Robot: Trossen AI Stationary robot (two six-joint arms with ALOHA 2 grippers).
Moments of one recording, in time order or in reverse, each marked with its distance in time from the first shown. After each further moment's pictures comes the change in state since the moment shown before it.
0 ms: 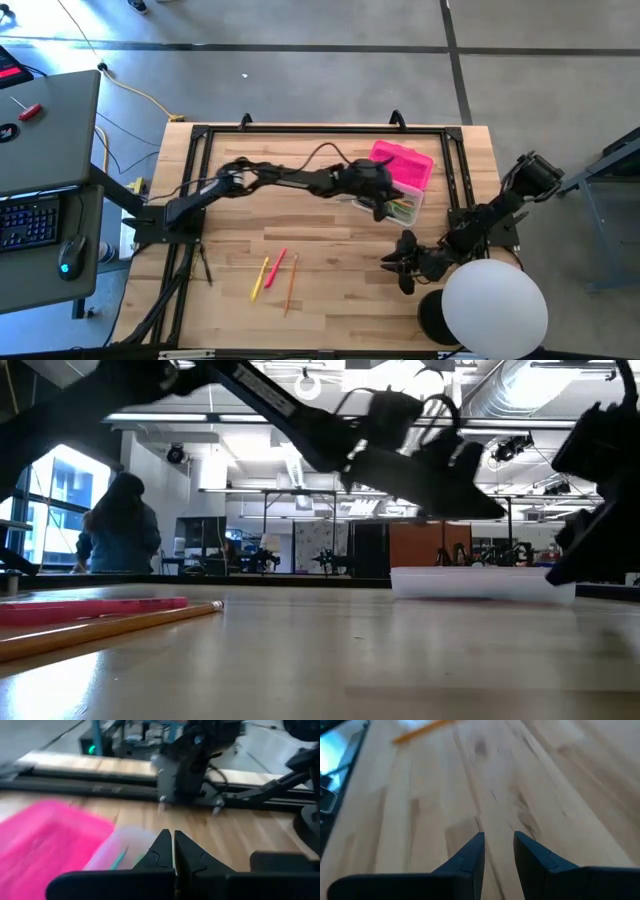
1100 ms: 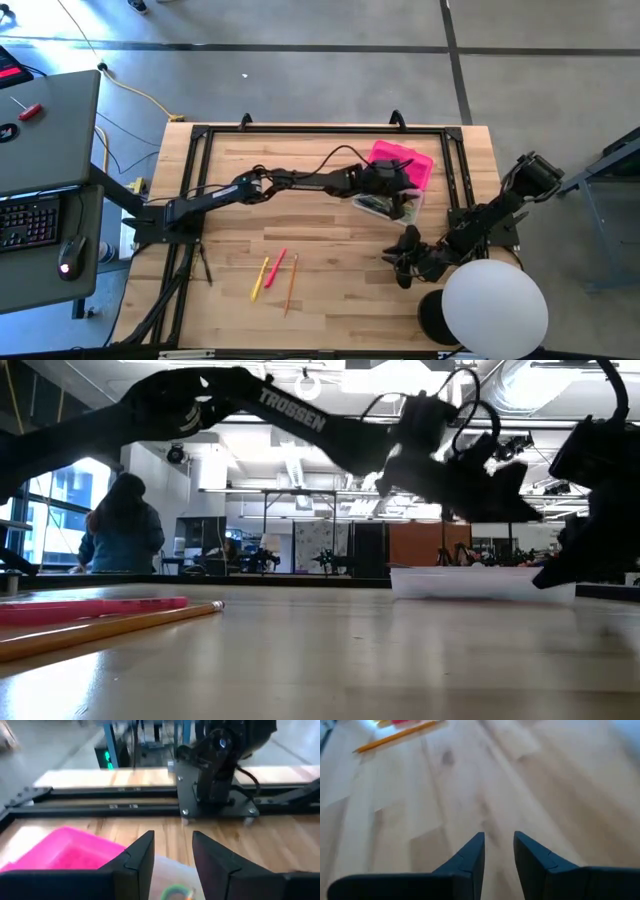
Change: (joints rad) left arm -0.002 0.207 0.425 -0.232 -0.094 0.117; right arm 0.000 0.000 0.000 -0.068 0.155 0.009
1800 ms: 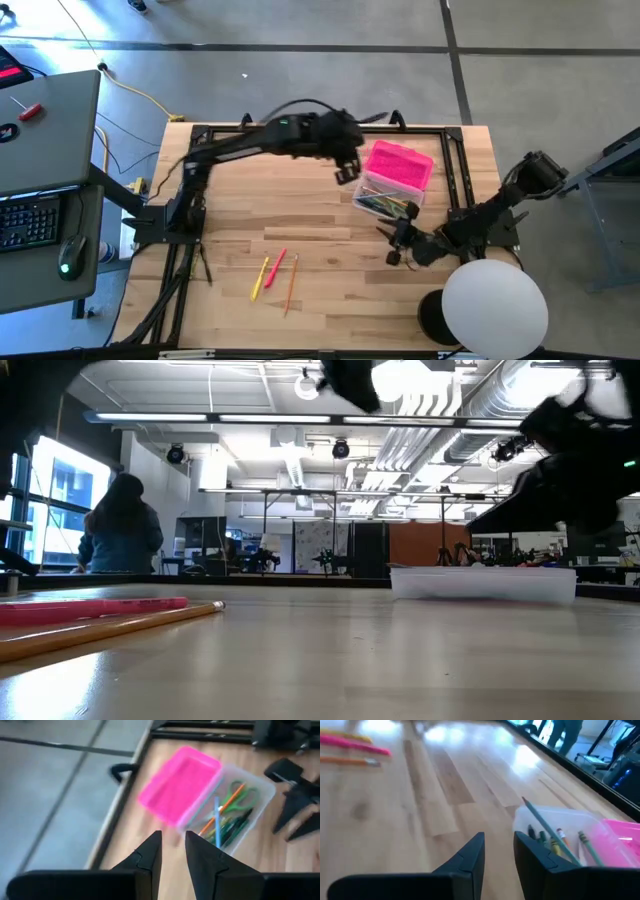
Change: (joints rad) left arm 0.007 -0.621 0.002 -1.104 -0.423 -0.047; right arm -0.201 -0.049 0.000 0.104 0.222 -0.583
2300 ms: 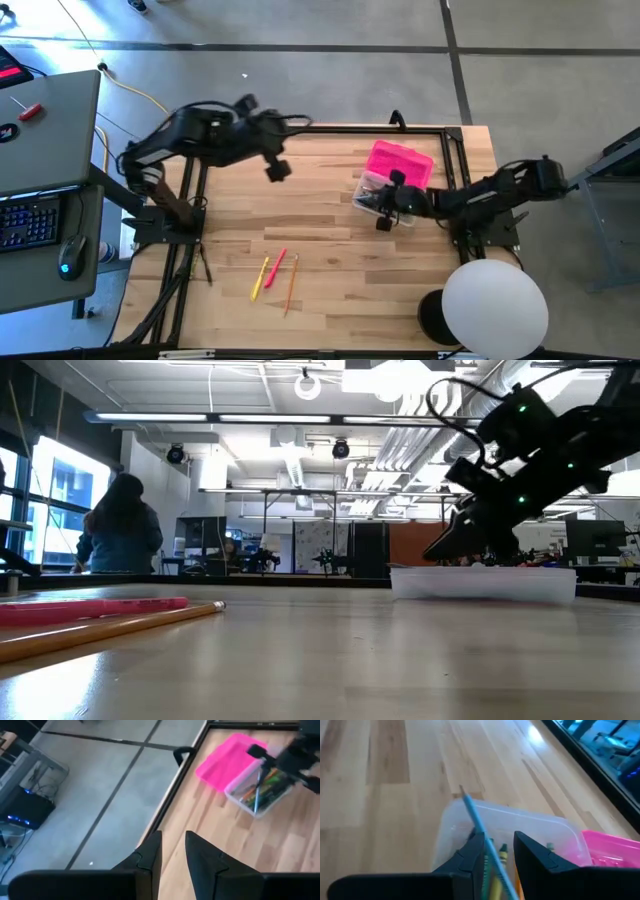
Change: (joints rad) left arm -0.187 -0.348 -0.001 -0.454 -0.378 -0.199; right arm -0.612 0.000 0.000 0.076 -0.600 -0.431
